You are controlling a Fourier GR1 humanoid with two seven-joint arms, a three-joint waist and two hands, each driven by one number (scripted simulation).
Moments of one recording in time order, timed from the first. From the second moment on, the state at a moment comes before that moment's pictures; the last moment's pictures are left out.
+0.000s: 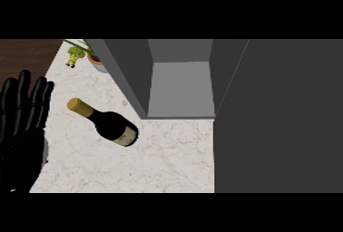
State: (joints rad) left arm 0.00 0.09 -0.01 -2.10 0.04 0.01 -0.01; right arm 0.01 -0.09 0.01 -2.10 0.01 0.02 0.04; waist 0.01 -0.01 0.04
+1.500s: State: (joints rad) left arm -0.11 0.01 -0.29 -2.35 0.25 0.33 0.41; right arm 0.08 -0.11 0.15 -2.45 -0.12 0.09 0.43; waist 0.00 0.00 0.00
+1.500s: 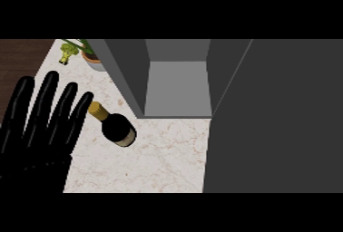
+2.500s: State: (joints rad) left arm -0.12 0.10 0.05 -2.36 0.34 0.28 0.56; right arm 0.03 -0.10 0.16 -2.49 -0.07 0.05 0.54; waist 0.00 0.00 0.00
